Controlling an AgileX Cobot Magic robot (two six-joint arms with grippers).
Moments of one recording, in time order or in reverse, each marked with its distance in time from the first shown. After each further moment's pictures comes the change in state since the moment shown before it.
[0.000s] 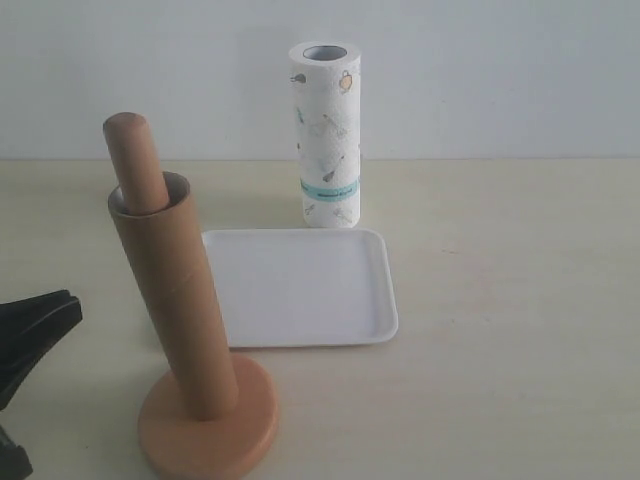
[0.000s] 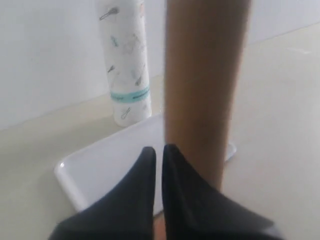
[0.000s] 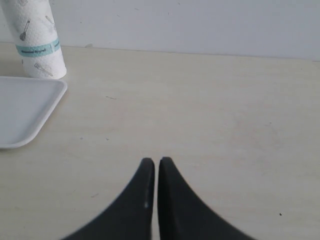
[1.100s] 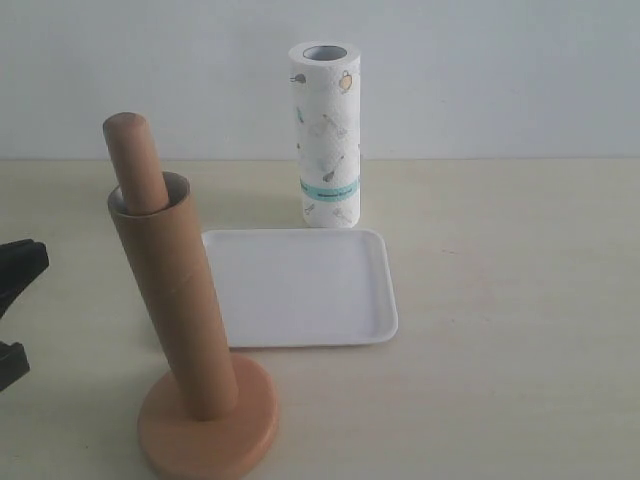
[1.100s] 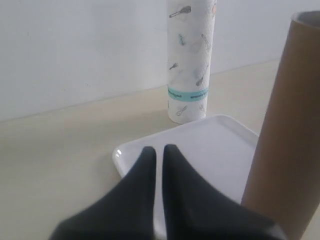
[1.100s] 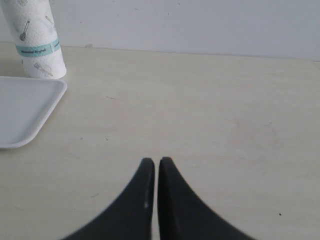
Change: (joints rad) left arm 0.000 -0.007 -0.110 -0.154 0.221 -0.057; right arm 0.000 0.000 0.000 0.000 0.000 0.000
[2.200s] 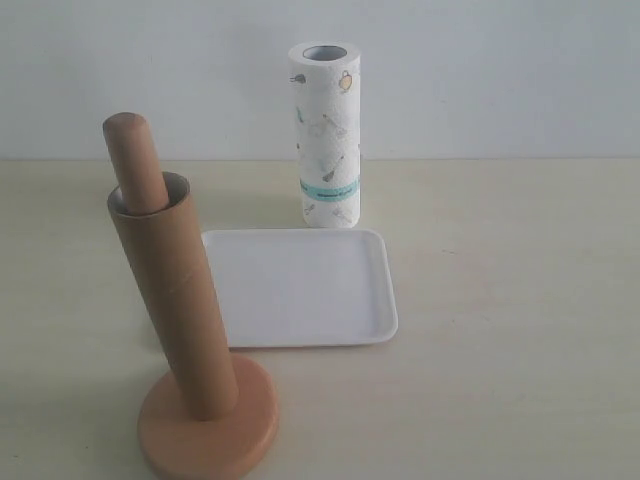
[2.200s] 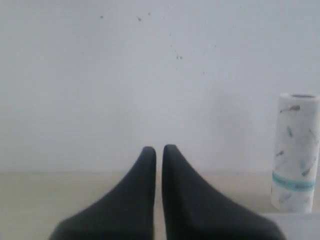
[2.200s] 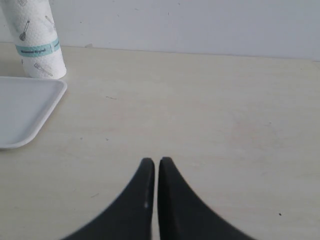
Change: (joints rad) left arm -0.002 -1.000 0.113 -0.731 0.652 0.484; right arm 0.000 0.000 0.000 0.000 0.000 0.000
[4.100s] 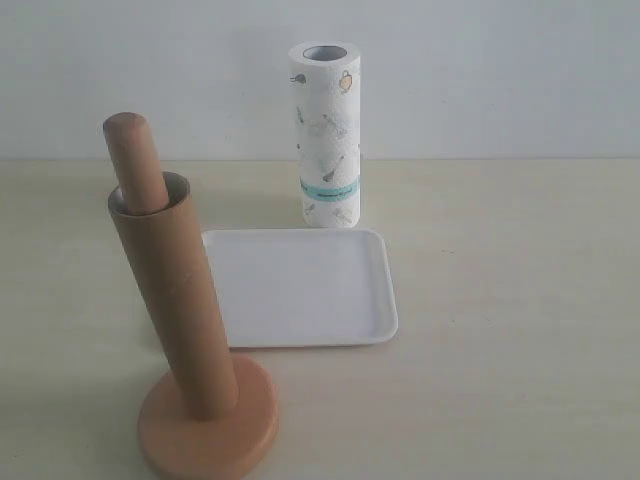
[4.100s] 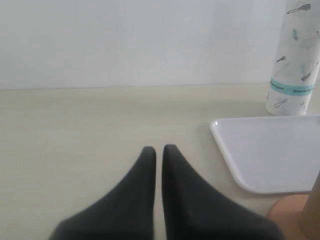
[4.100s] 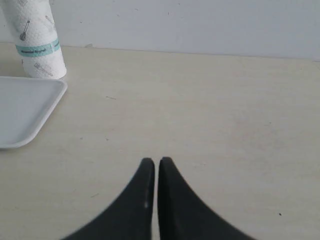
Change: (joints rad) left arm 0.000 0.000 0.000 -0.003 0.318 0.032; right arm 0.000 0.000 0.000 0.000 0.000 0.000
